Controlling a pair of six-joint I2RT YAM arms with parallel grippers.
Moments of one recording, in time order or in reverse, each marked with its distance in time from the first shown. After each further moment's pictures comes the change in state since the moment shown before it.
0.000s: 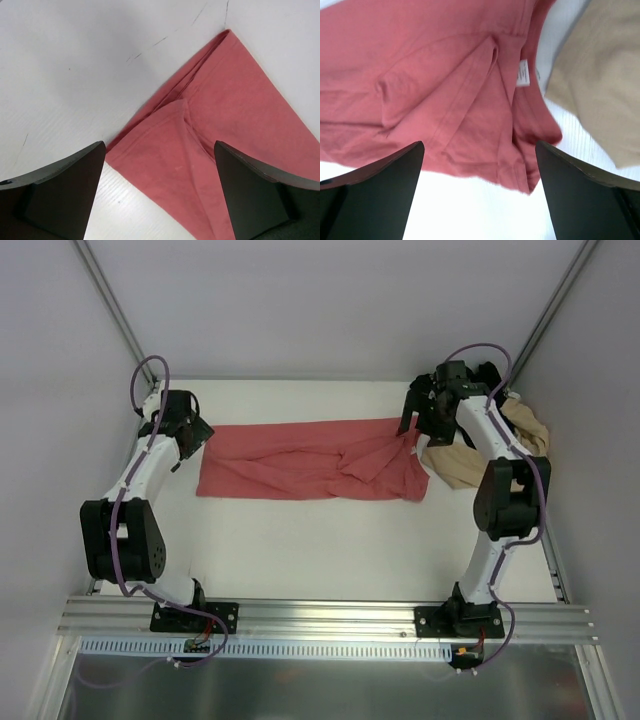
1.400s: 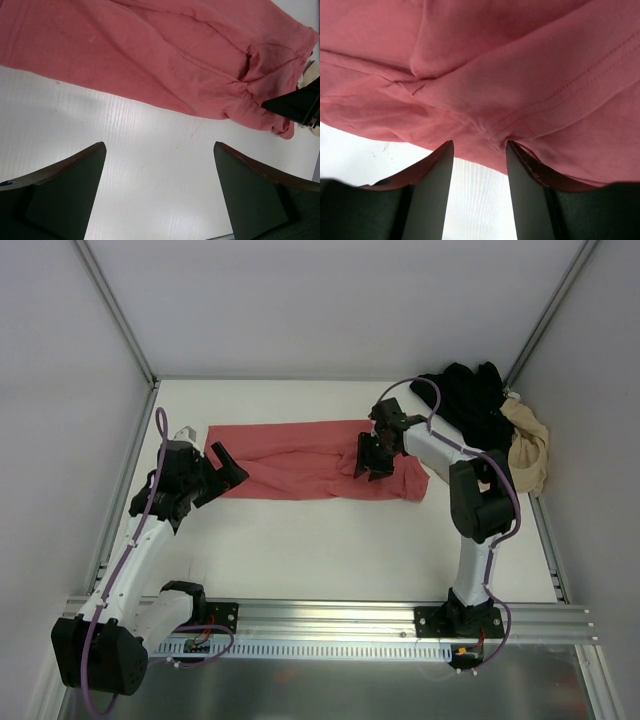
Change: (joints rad) left arm -0.140 -0.622 -0.441 0.064 0.494 0.105; right arm 0.298 0.000 -0.283 0.198 -0.062 0.091
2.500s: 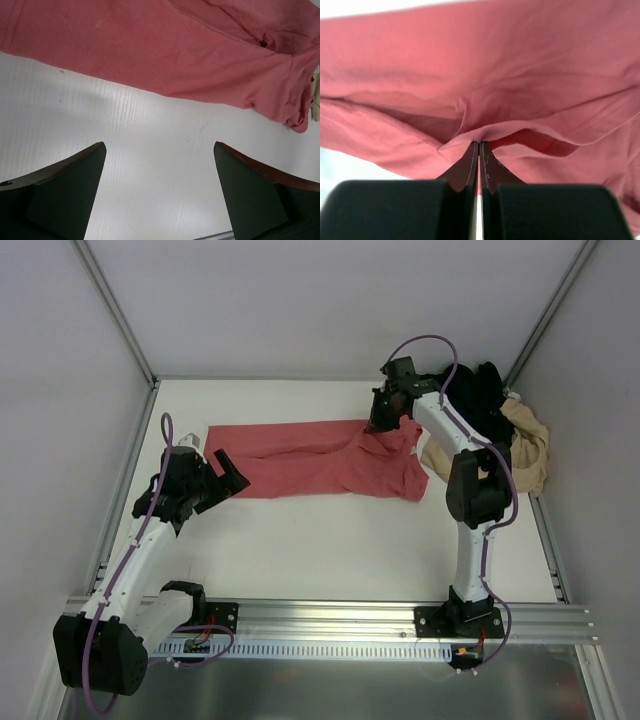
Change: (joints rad) left arm 0.000 0.002 -0.047 -0.002 0.011 0.018; right arm -0.079 0.112 0.378 -0.077 0.029 -0.019
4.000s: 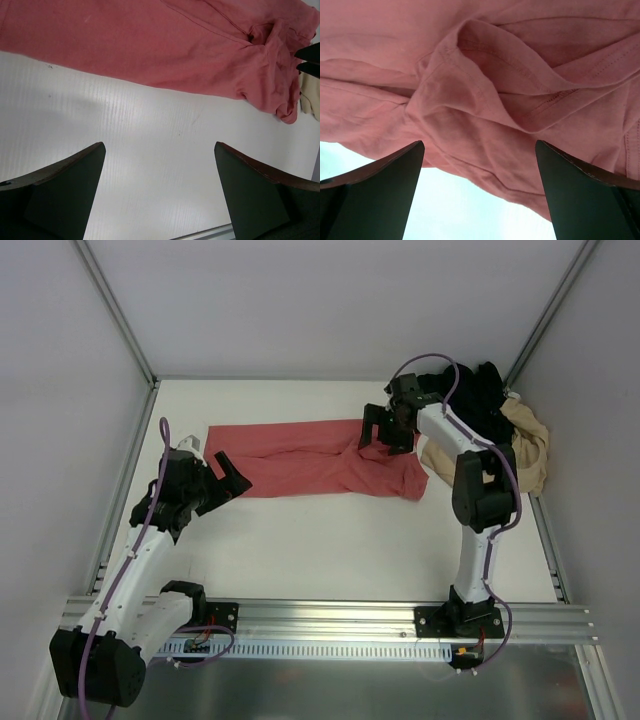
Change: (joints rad) left arm -0.020 -0.066 -0.020 -0.008 0.017 -0.013; right arm -0.031 -0.042 -0.148 0.014 -0.018 -0.043
